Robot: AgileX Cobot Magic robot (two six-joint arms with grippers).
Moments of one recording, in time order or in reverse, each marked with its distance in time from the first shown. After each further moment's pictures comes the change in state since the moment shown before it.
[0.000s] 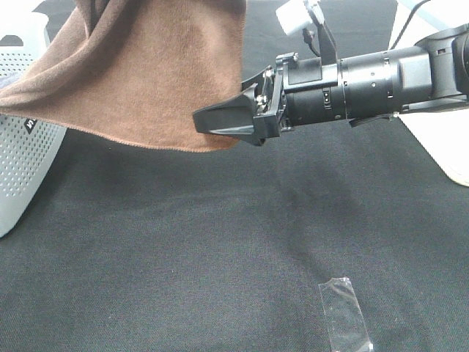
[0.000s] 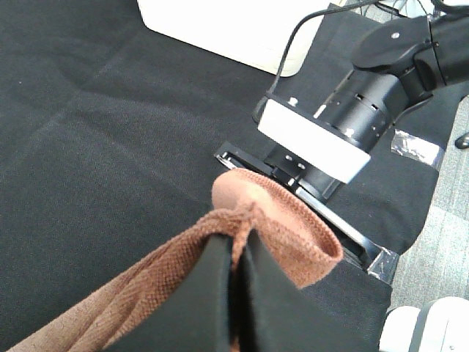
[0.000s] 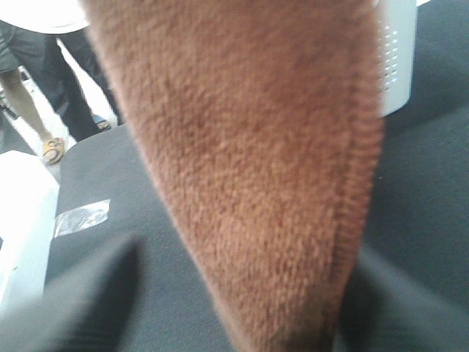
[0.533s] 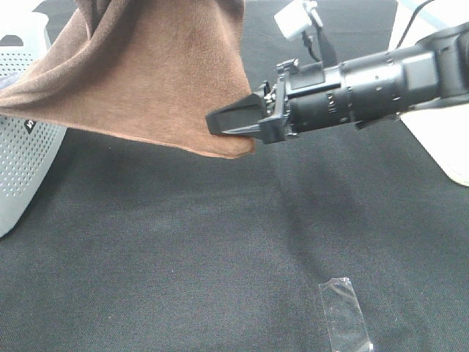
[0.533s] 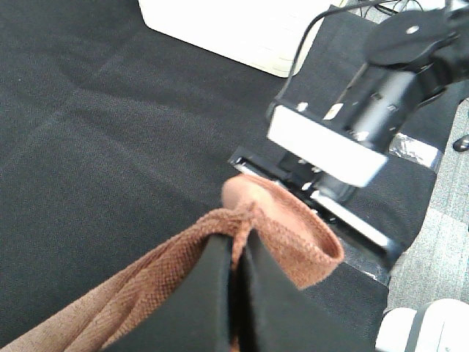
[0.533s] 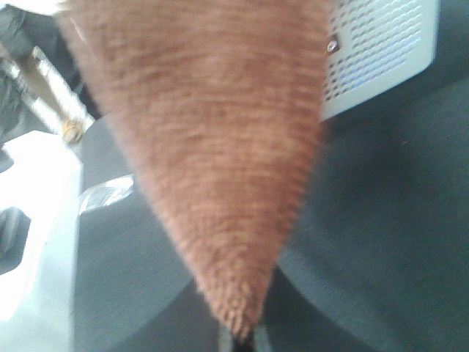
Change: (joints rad) left arm 0.000 0.000 0.000 0.000 0.000 -0.012; right arm 0.000 -0.061 0.000 -0.151 0.001 0.181
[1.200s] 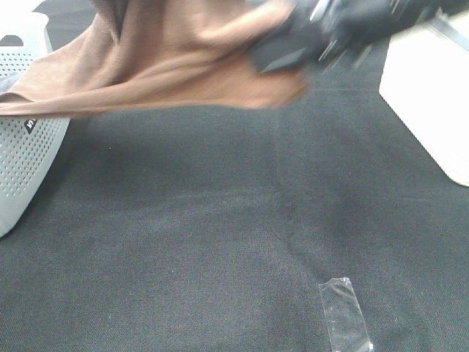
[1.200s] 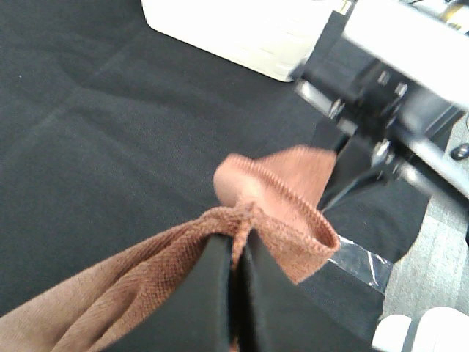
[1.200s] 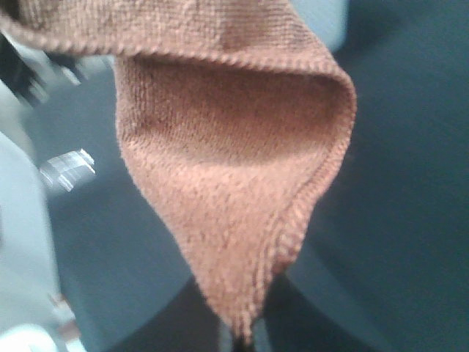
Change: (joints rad) left arm 0.000 0.000 0.000 0.000 -0.011 -0.028; right arm 0.000 -0.268 -0.222 -0.645 -0.071 0.785
